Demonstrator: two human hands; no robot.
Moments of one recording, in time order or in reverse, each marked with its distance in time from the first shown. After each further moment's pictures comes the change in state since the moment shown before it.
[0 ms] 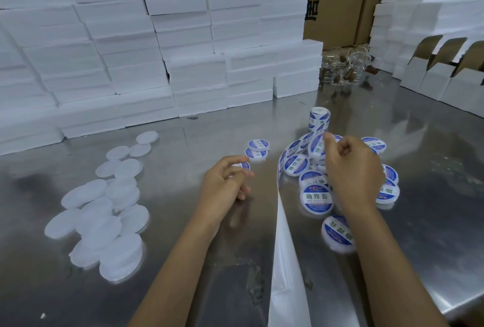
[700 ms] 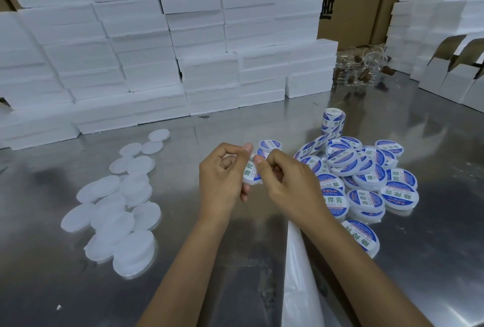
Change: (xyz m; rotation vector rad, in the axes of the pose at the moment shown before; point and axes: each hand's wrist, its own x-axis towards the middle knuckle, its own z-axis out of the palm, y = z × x) left_hand -0.006 0.020 -0.007 -0.082 0.170 0.223; right_hand -0.065 -0.058 0.029 0.216 -0.478 -0.410
